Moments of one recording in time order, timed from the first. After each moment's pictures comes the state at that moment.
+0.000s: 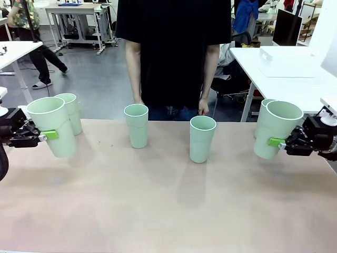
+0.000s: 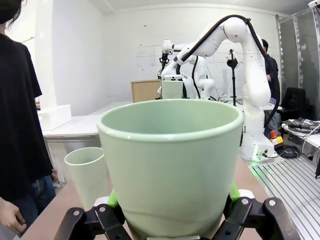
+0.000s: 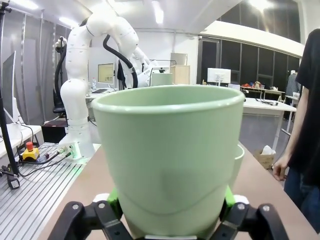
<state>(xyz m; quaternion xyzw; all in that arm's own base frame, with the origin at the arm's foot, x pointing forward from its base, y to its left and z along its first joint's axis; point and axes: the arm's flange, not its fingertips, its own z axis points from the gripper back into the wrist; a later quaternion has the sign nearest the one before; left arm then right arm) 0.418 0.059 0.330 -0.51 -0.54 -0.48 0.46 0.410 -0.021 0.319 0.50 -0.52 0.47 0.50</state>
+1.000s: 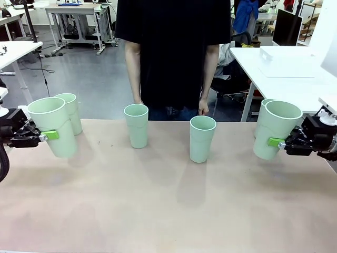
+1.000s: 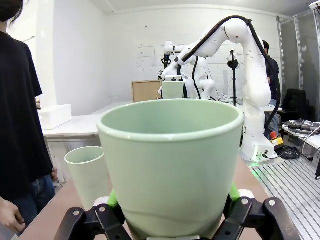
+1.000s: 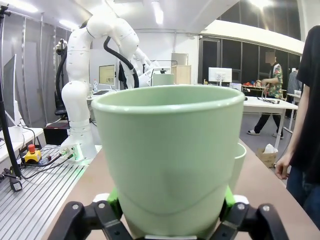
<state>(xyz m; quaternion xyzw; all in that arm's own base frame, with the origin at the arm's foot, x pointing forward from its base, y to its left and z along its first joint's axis) 0.418 0.059 0.327 -0.51 -0.54 -0.48 0.47 0.410 -0.021 0.318 0.51 -0.52 0.46 0.51</state>
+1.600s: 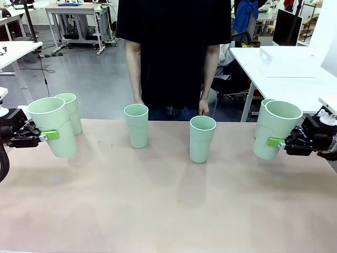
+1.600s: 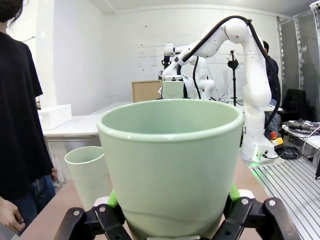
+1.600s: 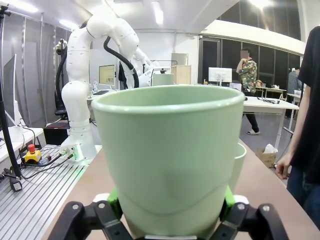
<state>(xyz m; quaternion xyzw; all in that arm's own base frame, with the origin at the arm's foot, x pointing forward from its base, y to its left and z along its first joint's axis) 0.418 0.059 0.327 -0.51 -0.54 -0.48 0.47 0.410 -0.021 0.318 0.51 -0.52 0.46 0.51</state>
